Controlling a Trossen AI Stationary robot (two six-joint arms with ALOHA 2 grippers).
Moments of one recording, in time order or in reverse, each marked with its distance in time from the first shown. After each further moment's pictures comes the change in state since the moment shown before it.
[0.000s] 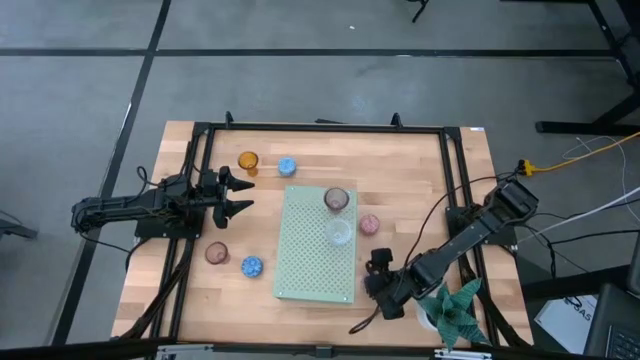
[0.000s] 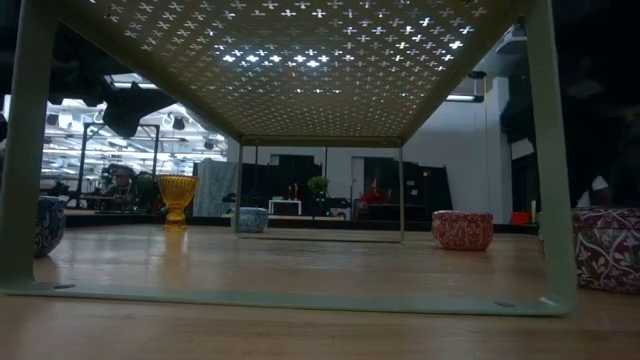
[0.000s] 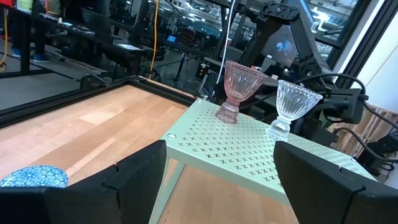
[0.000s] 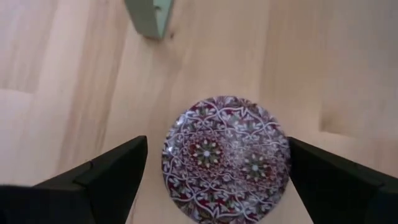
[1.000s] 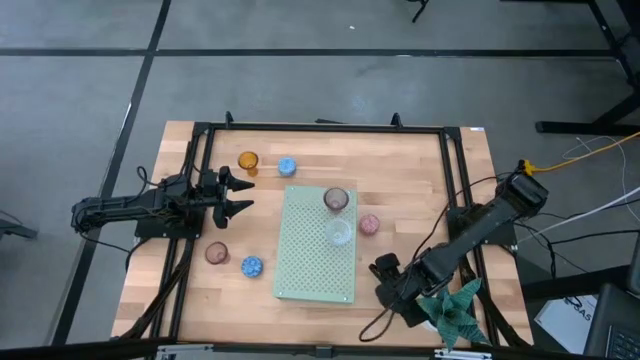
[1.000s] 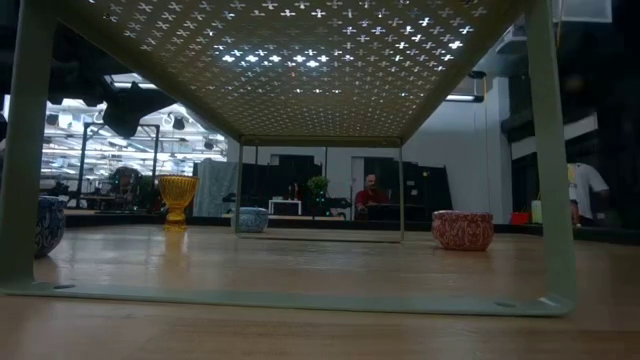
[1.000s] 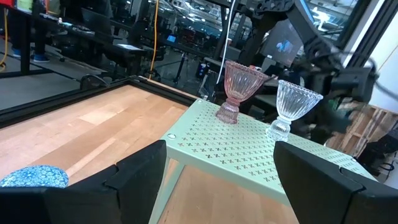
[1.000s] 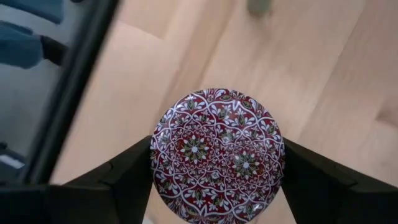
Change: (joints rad) left arm 0.000 0.000 0.000 0.000 0.000 0.000; right arm 0.007 -0.112 0.110 -0.241 -0.291 -0.172
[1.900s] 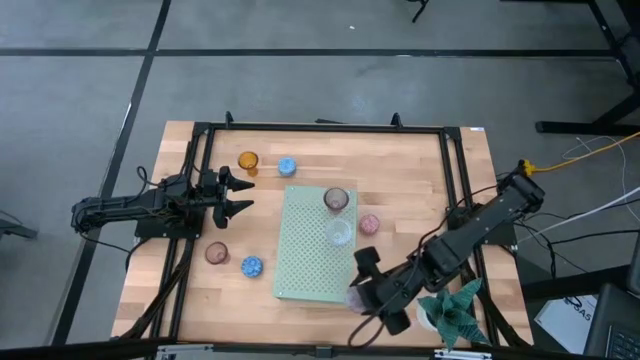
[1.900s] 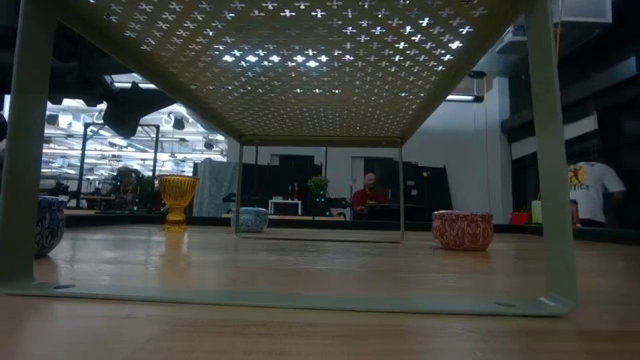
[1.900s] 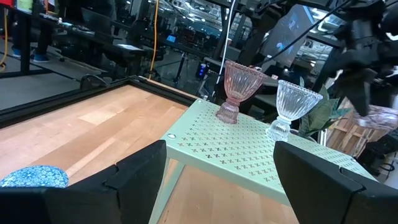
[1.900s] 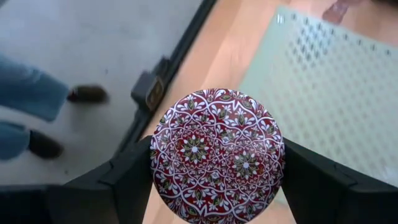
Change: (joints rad) left arm 0.000 0.000 0.000 0.000 0.000 0.000; right arm -0.052 0.025 0.455 -0.074 0.167 -0.114
